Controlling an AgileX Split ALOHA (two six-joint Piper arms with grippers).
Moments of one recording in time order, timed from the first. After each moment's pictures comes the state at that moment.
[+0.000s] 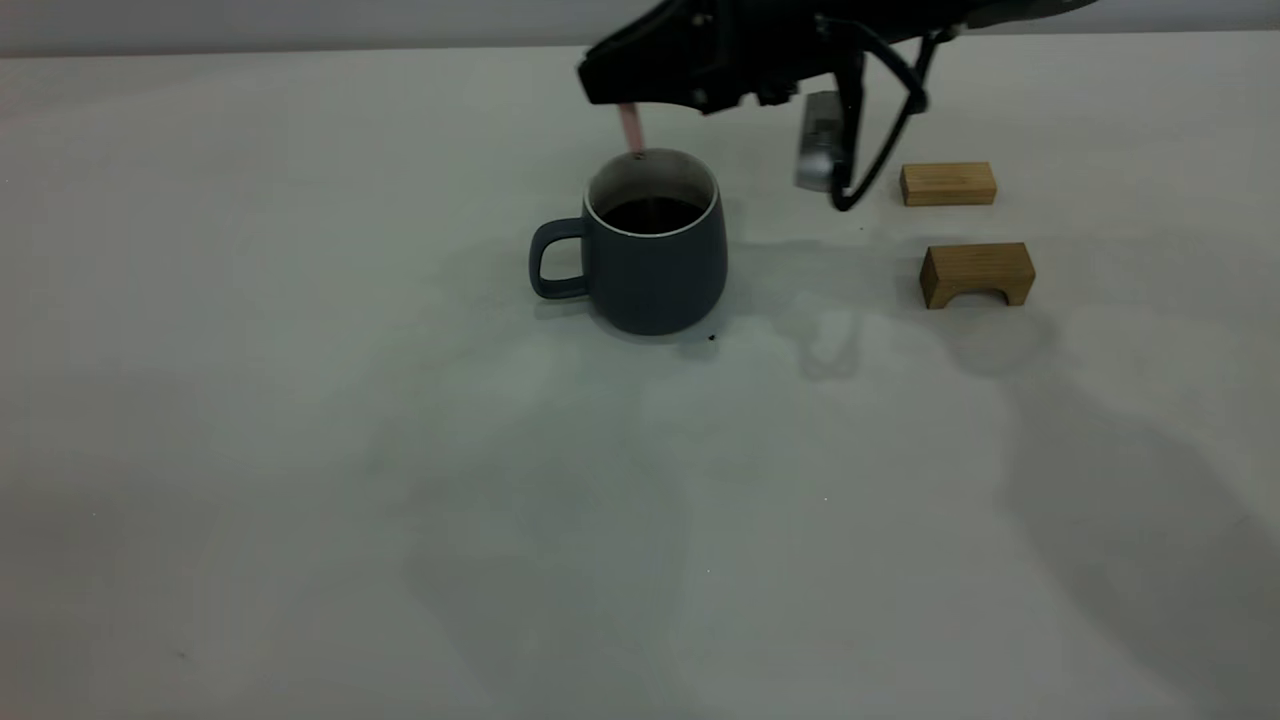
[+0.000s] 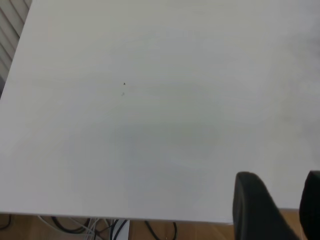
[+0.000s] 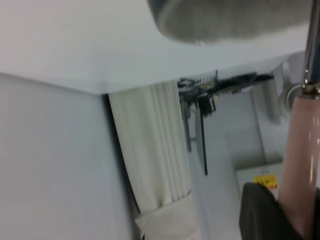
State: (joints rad) left arm 0.02 -0.02 -0.49 0.06 1.14 -0.03; right arm 0.29 2.50 -1.59 1.69 0.96 0.86
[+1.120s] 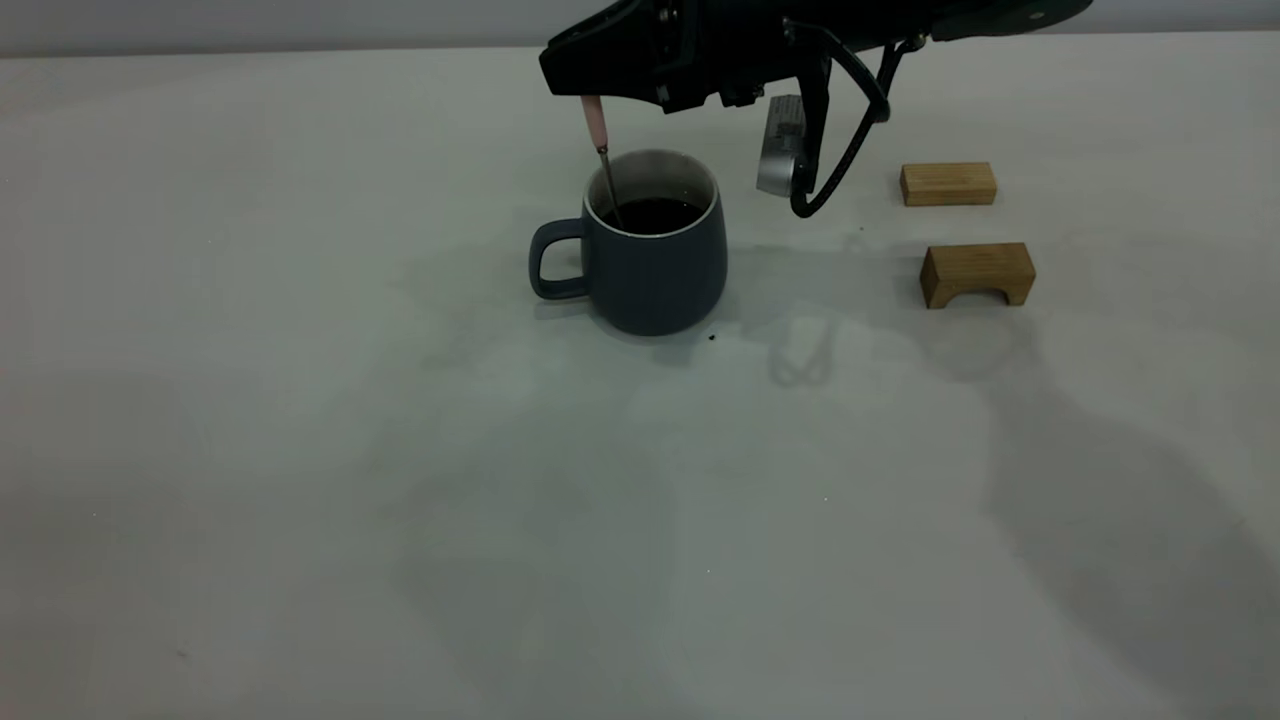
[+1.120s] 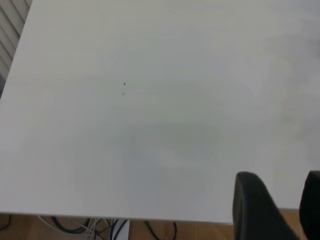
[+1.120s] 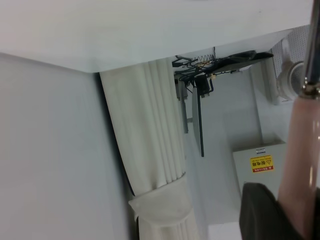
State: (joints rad) left arm 0.02 -0.02 -0.49 0.06 1.14 -0.03; right arm 0.31 2.51 -1.58 1.75 0.98 0.82
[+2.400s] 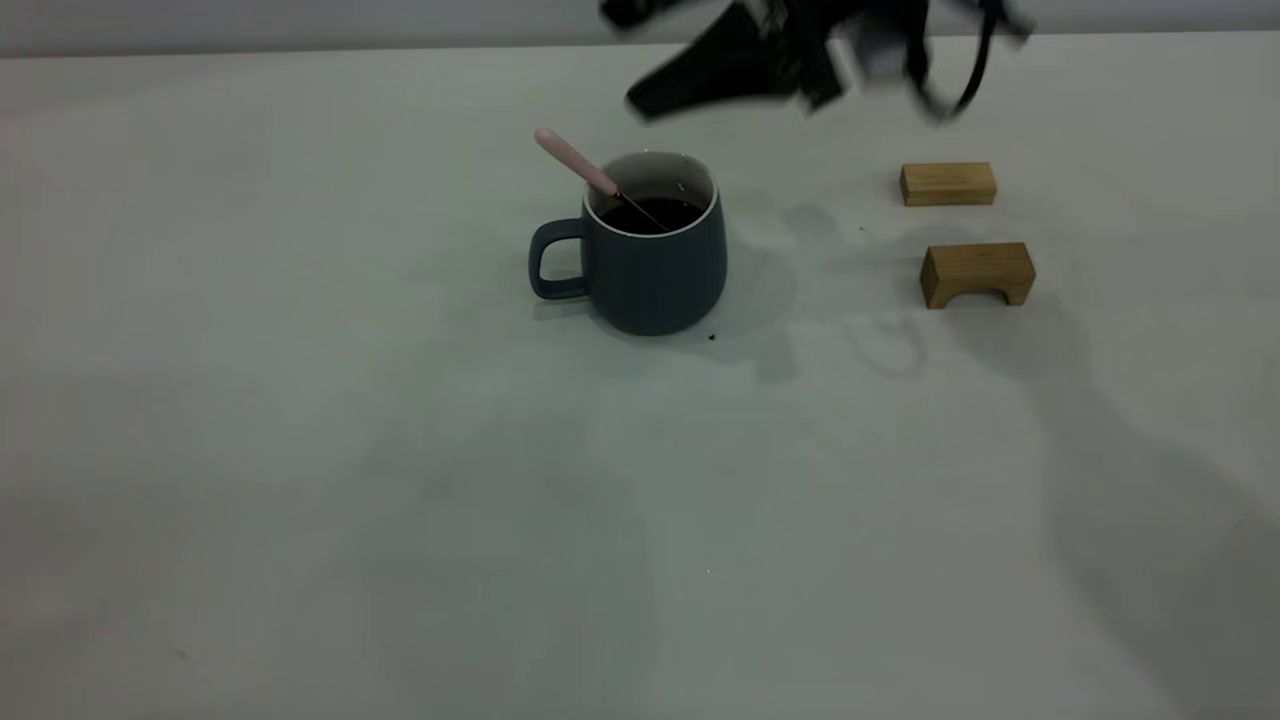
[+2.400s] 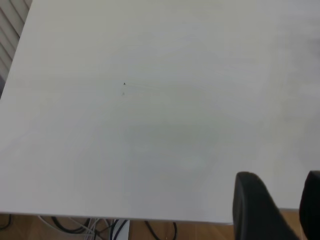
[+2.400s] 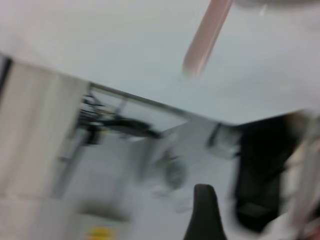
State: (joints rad) left arm 0.02 -0.02 -0.49 0.06 1.14 -0.03; right arm 0.26 2.31 -1.59 1.25 1.02 0.55
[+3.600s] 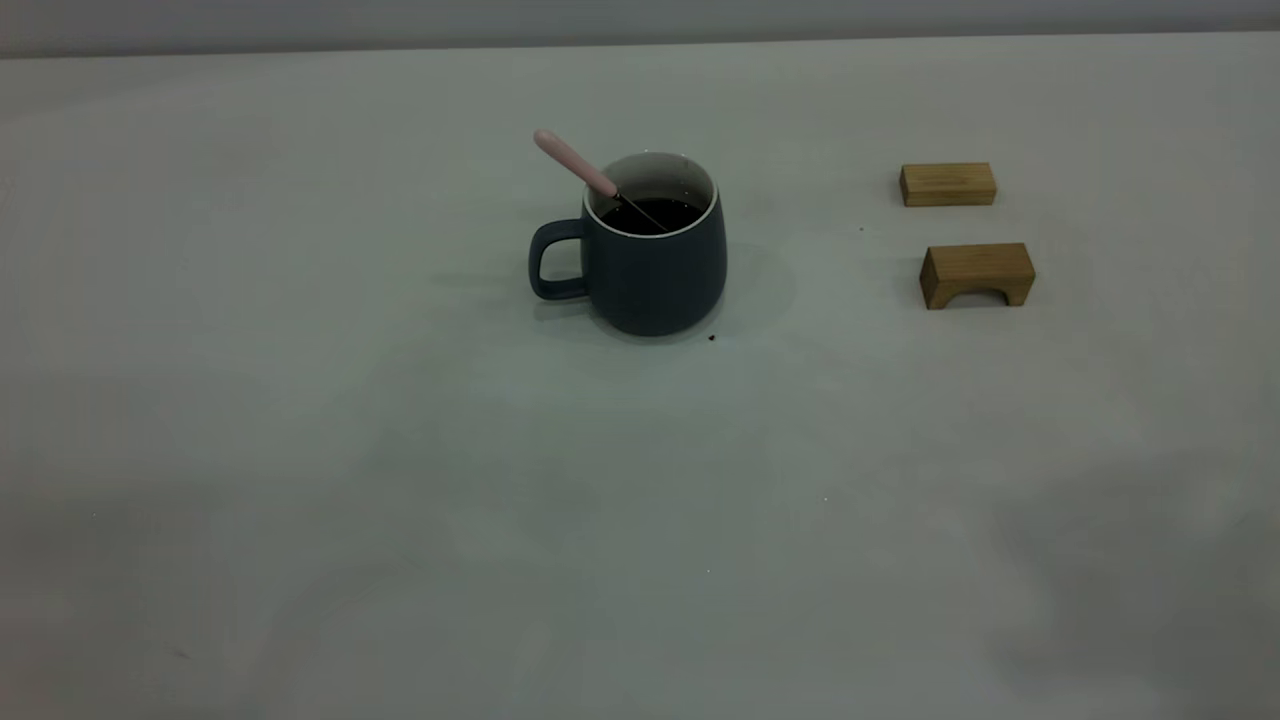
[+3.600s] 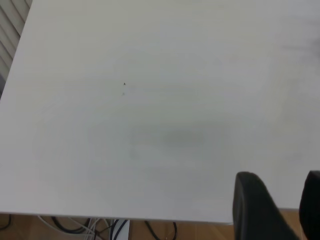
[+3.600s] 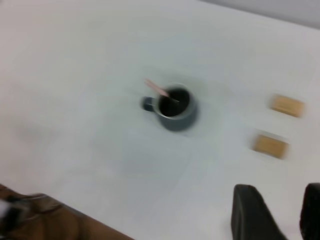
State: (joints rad) left arm 0.02 -0.02 -0.49 0.06 1.14 -0.03; right arm 0.26 1.07 -1.44 0.23 1.24 -0.11
